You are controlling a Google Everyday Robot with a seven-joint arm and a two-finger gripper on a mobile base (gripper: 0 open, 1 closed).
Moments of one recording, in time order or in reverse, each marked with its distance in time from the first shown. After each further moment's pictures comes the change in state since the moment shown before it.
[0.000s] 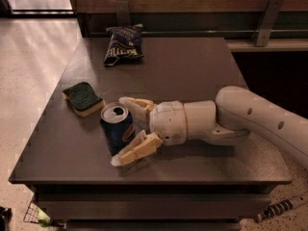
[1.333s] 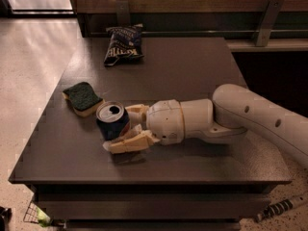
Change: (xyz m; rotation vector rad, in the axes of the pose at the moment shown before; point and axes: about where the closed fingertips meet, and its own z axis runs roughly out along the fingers) arm -0.006 0.002 0.007 -0.017 -0.003 -0.009
